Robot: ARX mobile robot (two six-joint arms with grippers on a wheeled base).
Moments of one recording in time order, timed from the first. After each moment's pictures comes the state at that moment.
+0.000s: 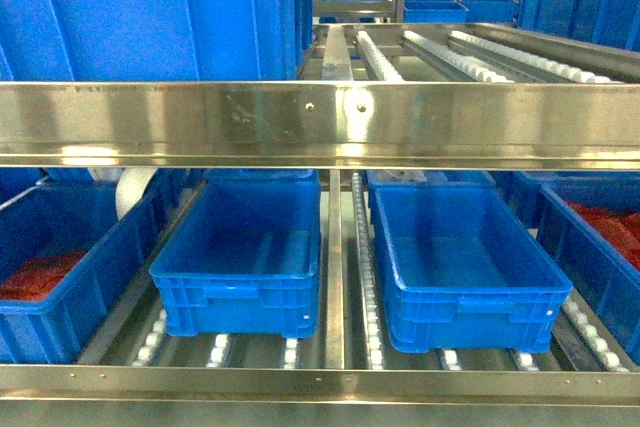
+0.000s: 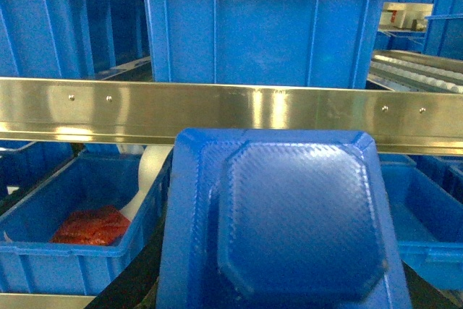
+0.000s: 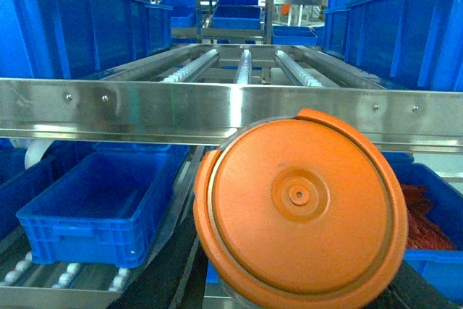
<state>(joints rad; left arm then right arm) 0.00 0.01 0.01 -0.01 0.00 0.00 0.00 0.01 0.01 -0.01 0.00 0.00</state>
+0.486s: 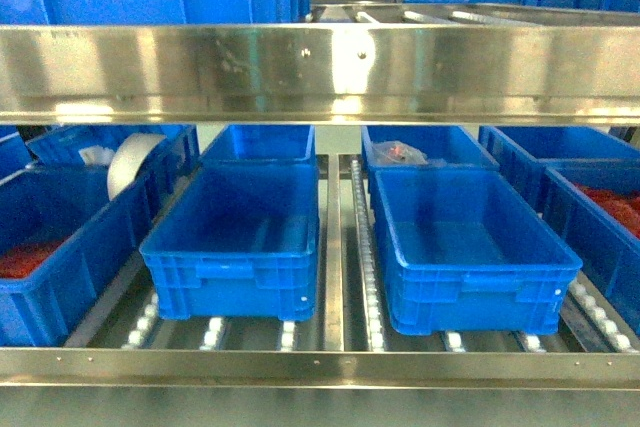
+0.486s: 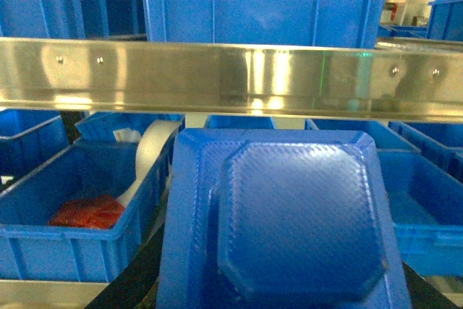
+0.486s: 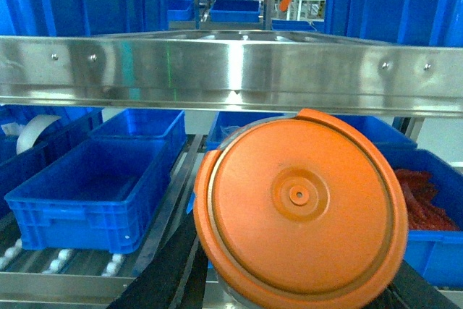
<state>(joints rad) 0.00 0.01 0.01 -0.01 0.00 0.00 0.00 0.01 0.01 -0.01 0.00 0.00</state>
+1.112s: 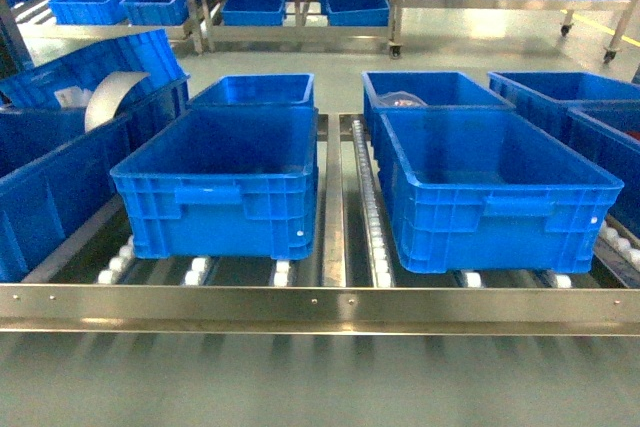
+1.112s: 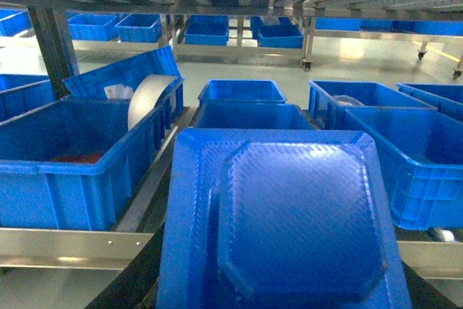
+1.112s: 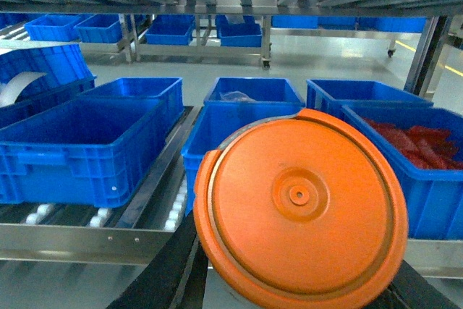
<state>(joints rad) 0.00 0.01 0.01 -0.01 0.00 0.00 0.00 0.01 0.01 -0.01 0.00 0.00</state>
